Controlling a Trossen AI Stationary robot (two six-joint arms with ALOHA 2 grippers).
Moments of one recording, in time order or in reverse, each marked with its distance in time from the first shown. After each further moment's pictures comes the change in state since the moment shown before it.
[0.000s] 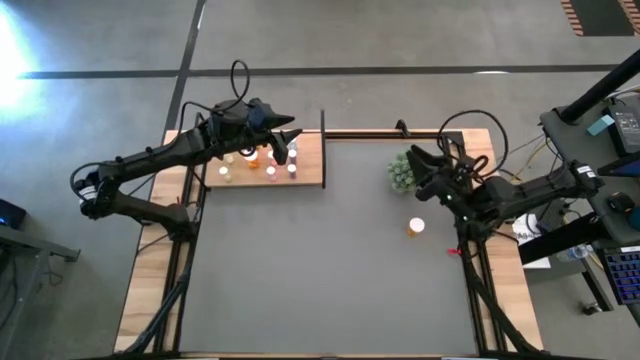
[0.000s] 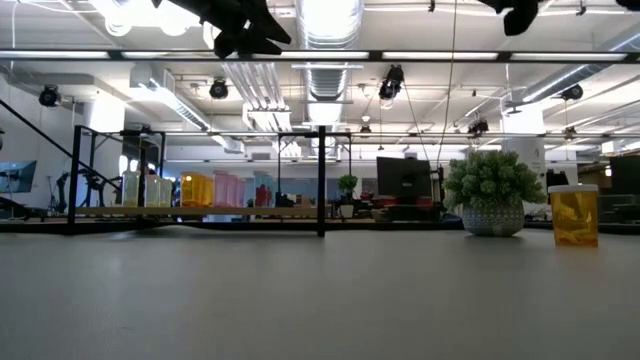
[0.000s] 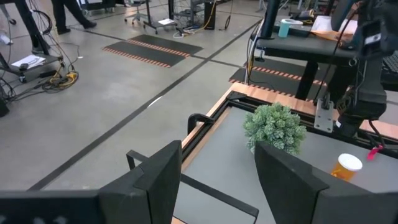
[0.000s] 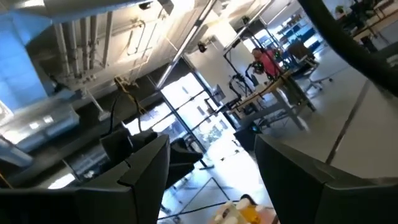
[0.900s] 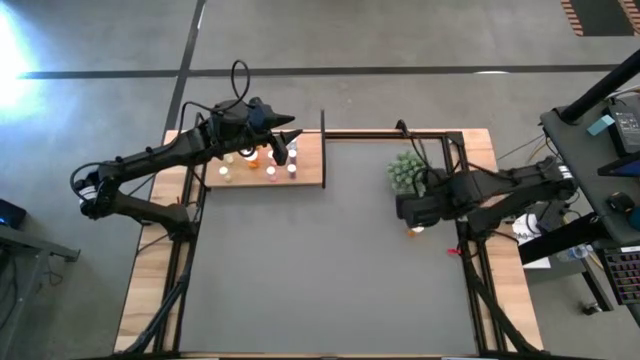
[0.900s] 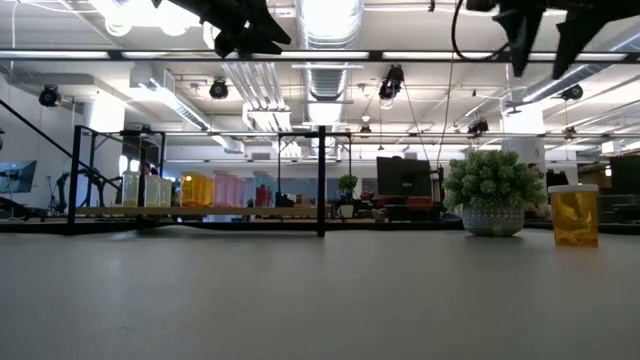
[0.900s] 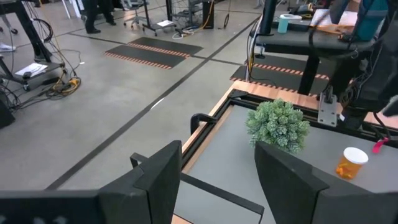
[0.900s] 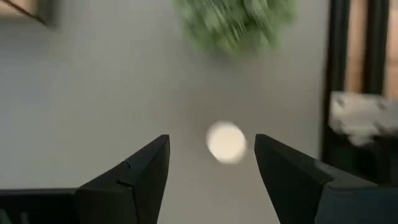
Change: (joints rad) left arm -0.001 0.000 0.000 -0.002 0.000 0.049; right arm -0.036 0.448 0.810 -2.470 -0.589 1.493
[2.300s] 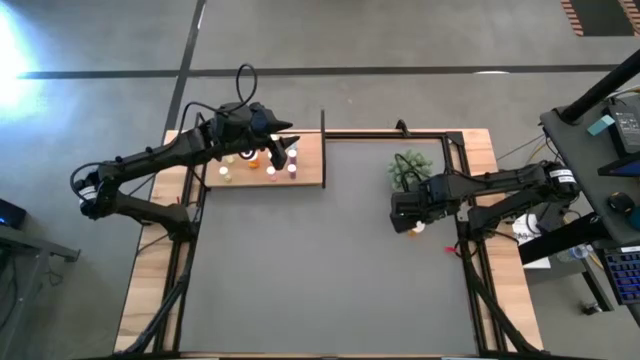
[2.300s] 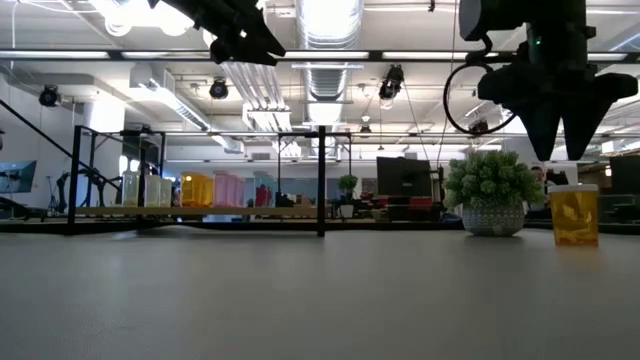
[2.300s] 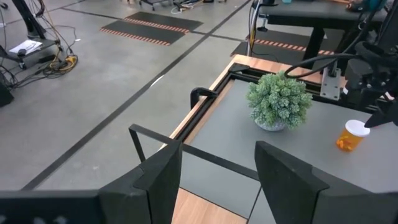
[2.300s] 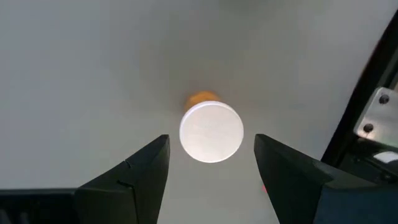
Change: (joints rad) left arm 0.001 -0.001 0.000 -0.105 0.000 0.000; right arm -0.200 -0.010 -0.381 0.332 -0.294 -0.438
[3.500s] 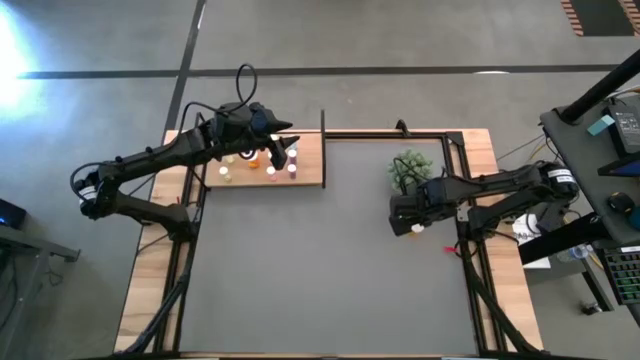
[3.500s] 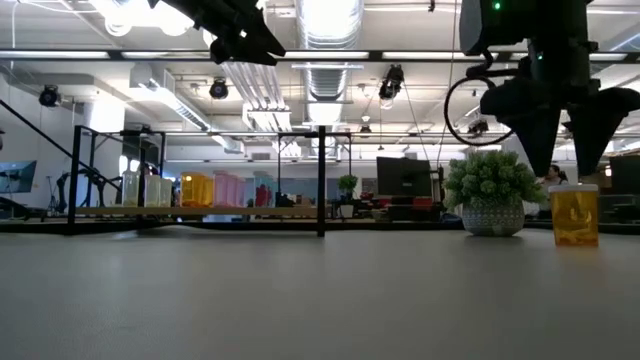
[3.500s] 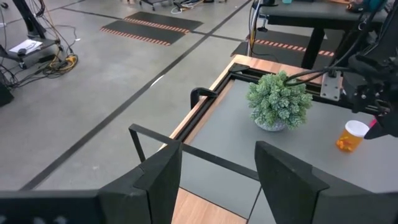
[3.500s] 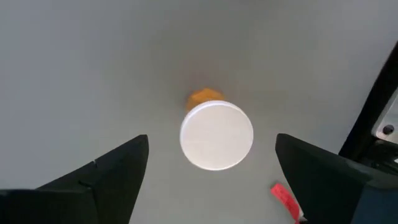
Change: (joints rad) left arm 0.000 0.000 0.000 0.000 0.000 -0.003; right arm 0.000 0.014 -0.061 0.069 -0.024 -0.001
